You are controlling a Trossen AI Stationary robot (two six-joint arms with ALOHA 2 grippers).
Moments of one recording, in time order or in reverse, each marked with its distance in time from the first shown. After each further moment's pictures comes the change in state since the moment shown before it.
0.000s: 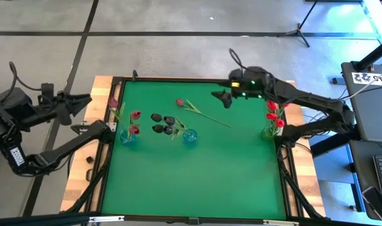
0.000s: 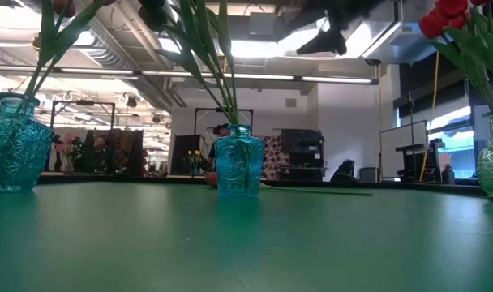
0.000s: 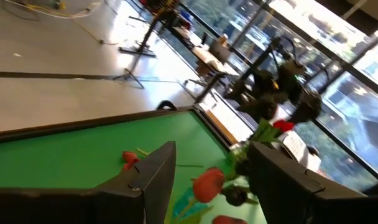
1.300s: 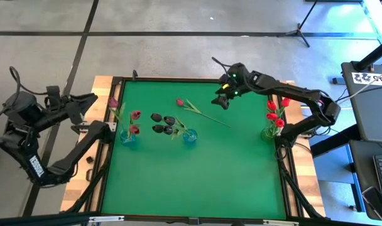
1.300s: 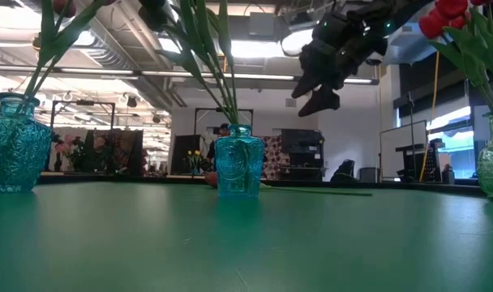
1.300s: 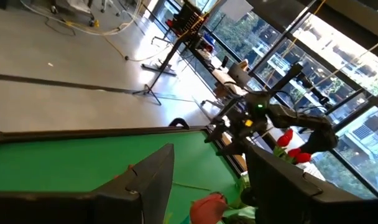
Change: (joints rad) left arm 0.368 0.000 0.000 -0.012 0.215 0.022; right arm -0.215 0.214 -0.074 -0.090 -0.373 -0.192
